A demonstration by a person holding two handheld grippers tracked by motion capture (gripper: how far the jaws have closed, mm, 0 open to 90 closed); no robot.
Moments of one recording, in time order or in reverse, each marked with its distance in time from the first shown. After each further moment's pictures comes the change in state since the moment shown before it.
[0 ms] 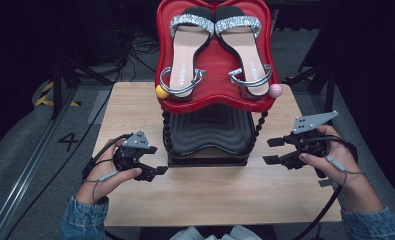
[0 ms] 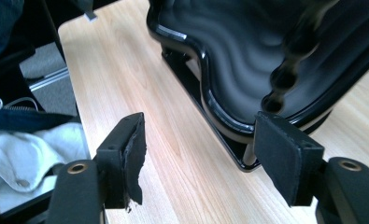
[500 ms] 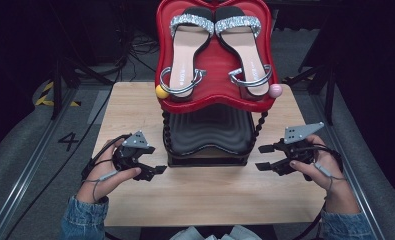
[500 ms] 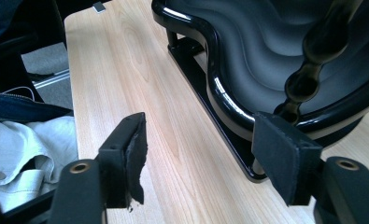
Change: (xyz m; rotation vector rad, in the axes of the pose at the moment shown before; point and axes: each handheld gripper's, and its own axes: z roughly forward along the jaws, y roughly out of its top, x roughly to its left) left arm 0.005 -0.006 0.002 0.017 0.032 -0.018; right arm -0.012 -0.030 0.034 -0.054 0.059 -0.046
